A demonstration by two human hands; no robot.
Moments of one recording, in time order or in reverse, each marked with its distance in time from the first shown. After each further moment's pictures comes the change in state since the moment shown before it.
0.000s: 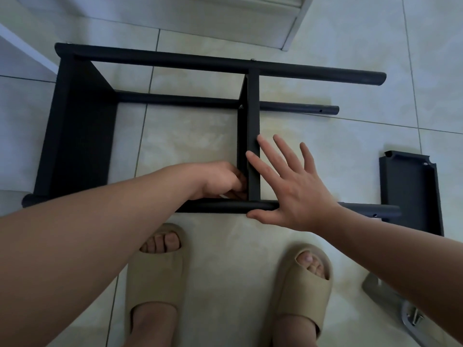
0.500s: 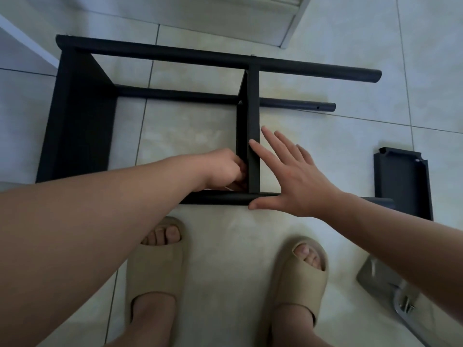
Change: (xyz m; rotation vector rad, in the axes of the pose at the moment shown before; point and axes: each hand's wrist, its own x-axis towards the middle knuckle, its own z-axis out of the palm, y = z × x) left_hand -0.003 0.002 0.004 -0.055 0.088 0.038; right_hand 0.004 0.003 -0.019 0.184 -0.226 0.097
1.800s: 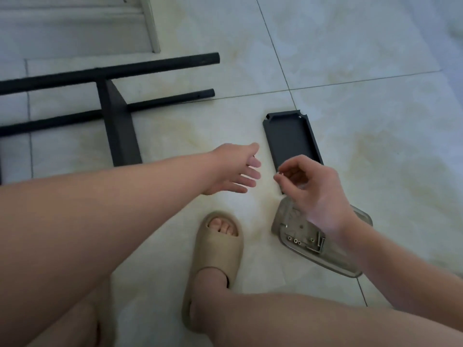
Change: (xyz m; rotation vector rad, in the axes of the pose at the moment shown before) left_hand -0.005 0.139 0.227 -0.088 -0.146 -0.069; right_hand -0.248 0.091 -0.014 0.687 0.677 0.545
